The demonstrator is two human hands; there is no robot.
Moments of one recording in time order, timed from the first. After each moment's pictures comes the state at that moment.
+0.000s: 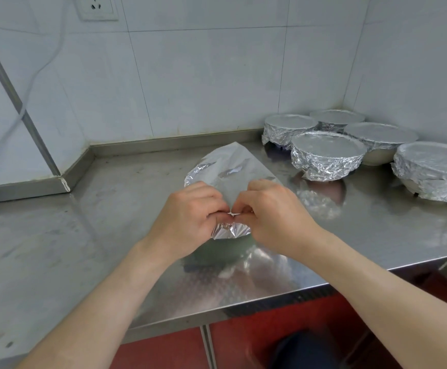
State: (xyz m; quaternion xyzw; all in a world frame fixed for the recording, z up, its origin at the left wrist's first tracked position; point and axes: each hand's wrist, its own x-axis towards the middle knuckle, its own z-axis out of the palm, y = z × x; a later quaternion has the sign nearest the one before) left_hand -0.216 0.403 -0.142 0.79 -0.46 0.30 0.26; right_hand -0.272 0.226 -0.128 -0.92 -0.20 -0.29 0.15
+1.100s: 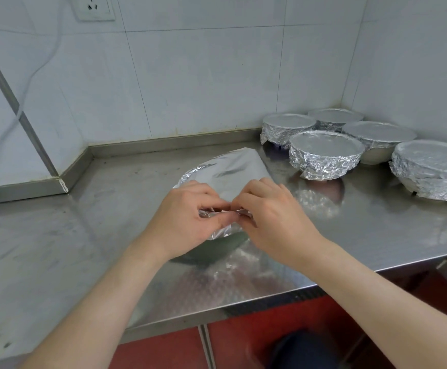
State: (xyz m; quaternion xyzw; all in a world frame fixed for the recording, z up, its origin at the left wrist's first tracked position) left_hand -0.224 0.400 -0.134 0.81 -0.39 0.19 0.38; right_hand -0.276 0.222 -0.139 -0.92 -0.19 -0.34 0.09
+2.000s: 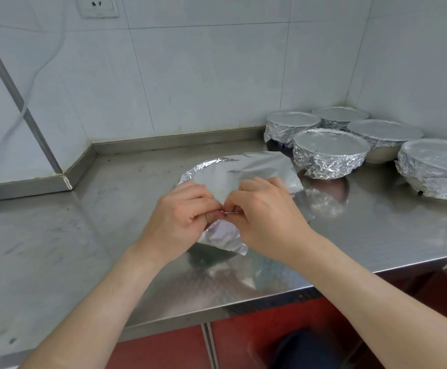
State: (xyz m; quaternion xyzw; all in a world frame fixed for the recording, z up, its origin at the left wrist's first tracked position) left_hand -0.213 0.414 -0.151 0.77 -0.46 0.32 0.31; right_hand -0.273 0.241 -0.133 -0.92 -0.19 -0.32 0.12
